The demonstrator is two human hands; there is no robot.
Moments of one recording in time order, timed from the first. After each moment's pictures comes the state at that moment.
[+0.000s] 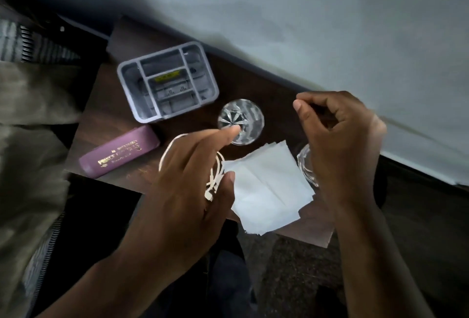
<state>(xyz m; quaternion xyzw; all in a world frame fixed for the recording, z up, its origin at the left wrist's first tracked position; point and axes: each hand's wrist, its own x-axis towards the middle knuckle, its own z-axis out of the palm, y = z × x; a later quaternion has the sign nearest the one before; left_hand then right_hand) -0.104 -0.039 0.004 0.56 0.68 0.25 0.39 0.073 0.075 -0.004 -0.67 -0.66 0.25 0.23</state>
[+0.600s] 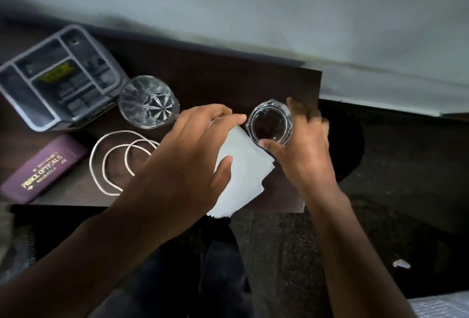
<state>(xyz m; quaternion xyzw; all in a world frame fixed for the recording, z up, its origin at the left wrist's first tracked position) -0.017 0.003 -0.026 0.74 0.56 0.11 0.37 0.190 0.027 -0.067 -0.77 -0.58 0.28 -0.06</state>
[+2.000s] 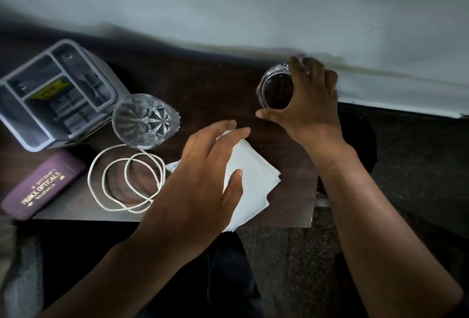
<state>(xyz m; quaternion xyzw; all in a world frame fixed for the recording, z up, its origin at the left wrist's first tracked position) -0.001 0.001 -0.044 0.66 0.60 0.14 0.43 0.190 0.113 -0.102 -0.73 -0.64 0.23 -0.06</state>
